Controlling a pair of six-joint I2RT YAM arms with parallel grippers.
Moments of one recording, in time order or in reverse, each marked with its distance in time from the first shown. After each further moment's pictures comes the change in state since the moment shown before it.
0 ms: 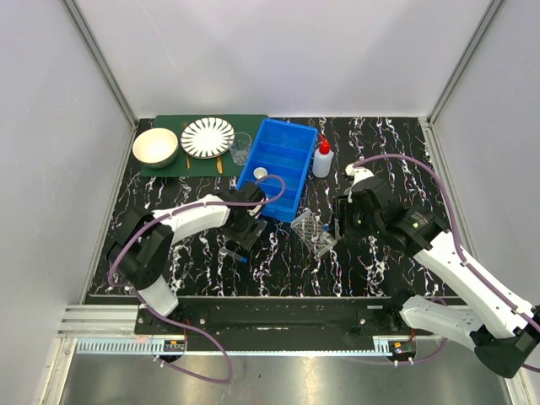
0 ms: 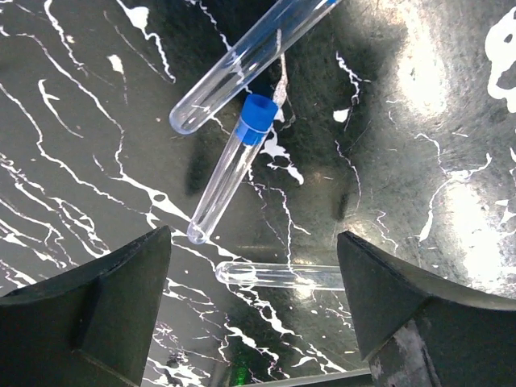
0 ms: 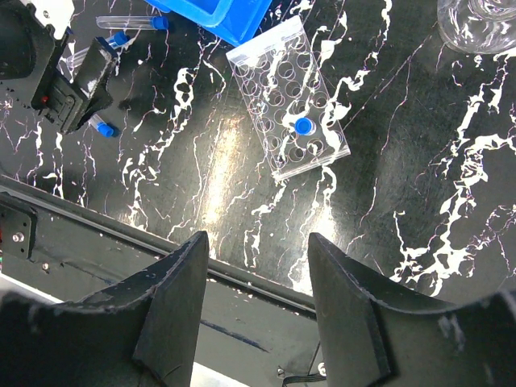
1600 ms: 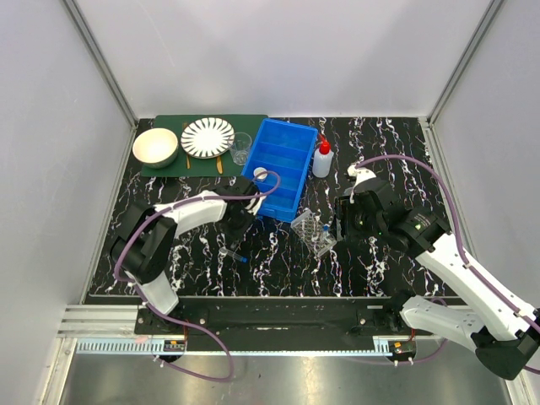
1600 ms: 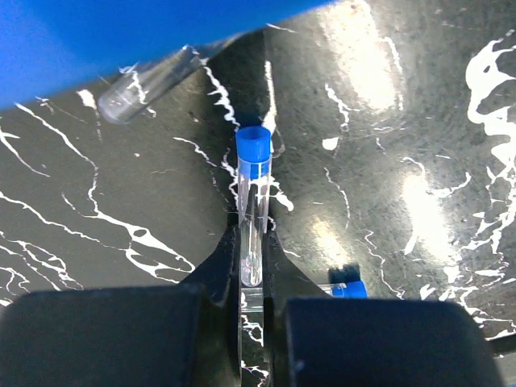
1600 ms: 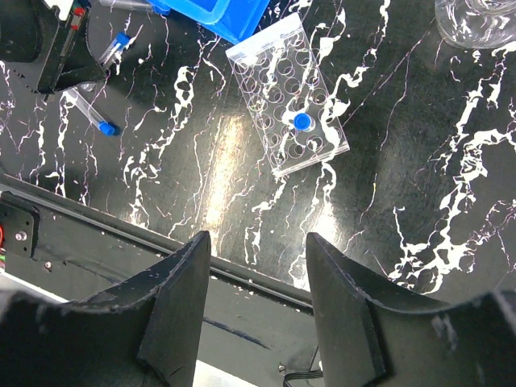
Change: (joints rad) left arm 0.079 0.051 -0.002 0.051 0.161 0.029; right arm 0.000 -0.016 0.000 -0.013 0.002 0.006
